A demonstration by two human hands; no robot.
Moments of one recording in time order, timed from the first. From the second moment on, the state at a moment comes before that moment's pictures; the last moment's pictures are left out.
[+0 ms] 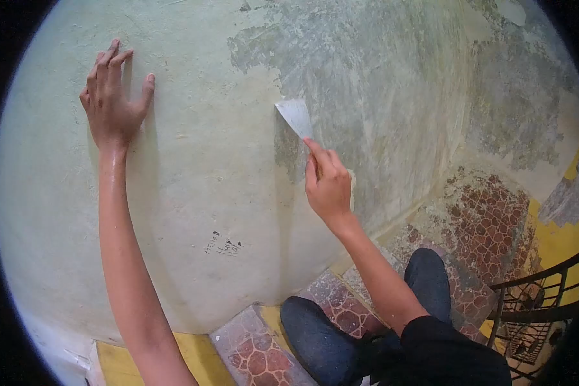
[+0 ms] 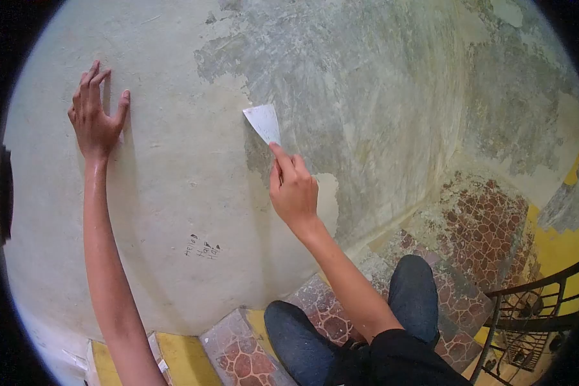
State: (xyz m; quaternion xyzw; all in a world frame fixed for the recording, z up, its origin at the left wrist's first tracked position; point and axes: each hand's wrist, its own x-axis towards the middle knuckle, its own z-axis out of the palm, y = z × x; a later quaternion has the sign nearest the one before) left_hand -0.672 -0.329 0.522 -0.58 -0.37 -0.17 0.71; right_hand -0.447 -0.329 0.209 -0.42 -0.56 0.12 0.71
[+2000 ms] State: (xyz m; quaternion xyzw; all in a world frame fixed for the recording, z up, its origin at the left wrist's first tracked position) left_hand -0.667 -0.329 0.519 -0.58 -0.38 -0.19 0.70; right_hand -0.313 -0.239 0.265 -0.29 -0.77 -0.15 0.55
